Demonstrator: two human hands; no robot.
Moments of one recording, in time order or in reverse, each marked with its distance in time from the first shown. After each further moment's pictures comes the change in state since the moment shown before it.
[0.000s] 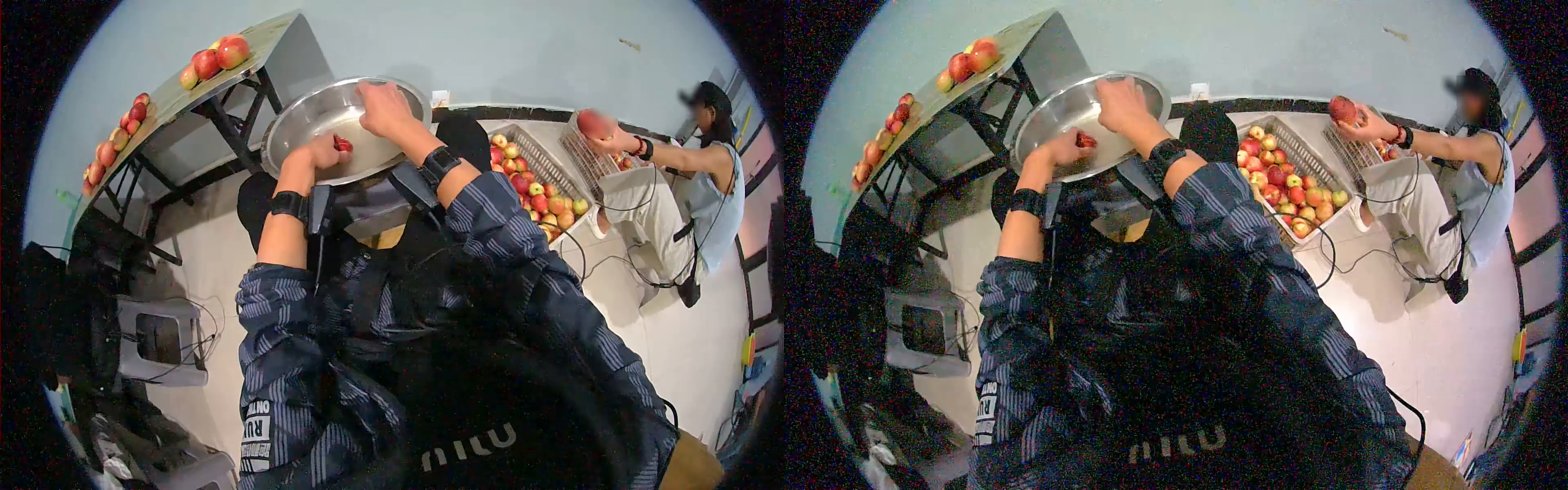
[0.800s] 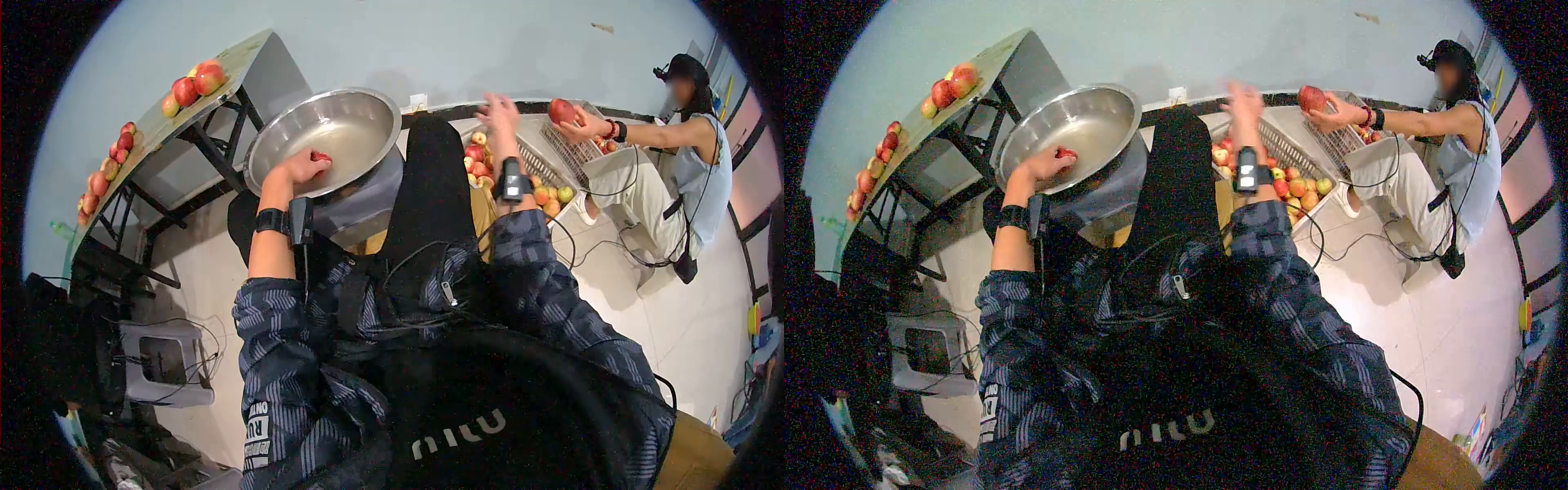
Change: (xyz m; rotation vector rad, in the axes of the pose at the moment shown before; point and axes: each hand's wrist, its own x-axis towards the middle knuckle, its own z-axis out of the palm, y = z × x) left_hand 0.012 -0.020 0.004 -0.290 -0.088 0.088; right_hand -0.078 0.244 -0.061 1.184 0.645 0.872
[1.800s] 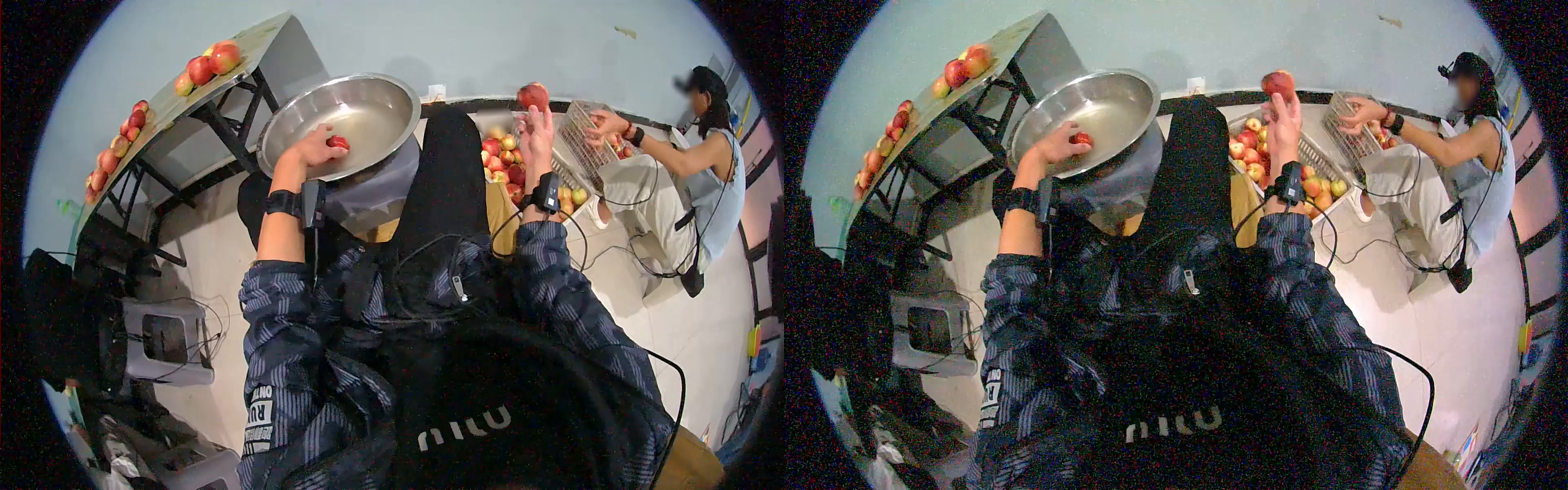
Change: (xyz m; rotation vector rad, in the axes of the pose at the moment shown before) left_hand -0.020 0.025 -0.006 0.186 0.124 -0.005; right_hand -0.023 -0.002 -0.061 0.377 -0.302 -0.166
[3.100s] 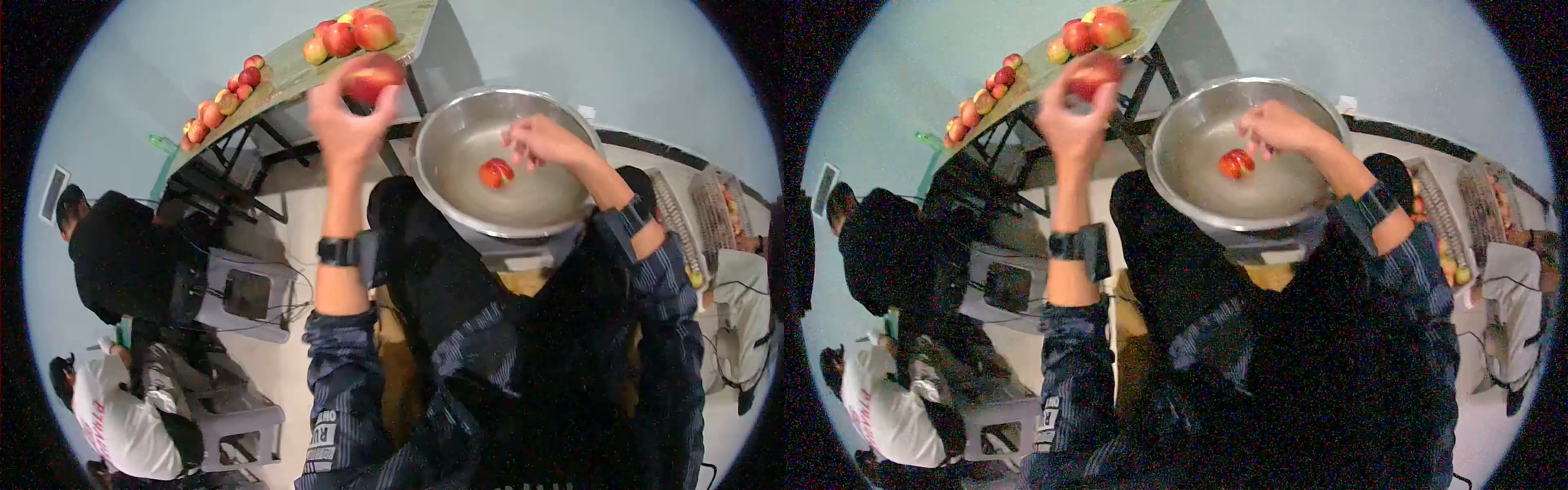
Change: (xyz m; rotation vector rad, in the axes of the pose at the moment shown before) left_hand -0.093 -0.020 -0.146 -0.059 1.212 0.204; right_hand -0.030 0.103 0.292 -0.916 -1.180 0.561
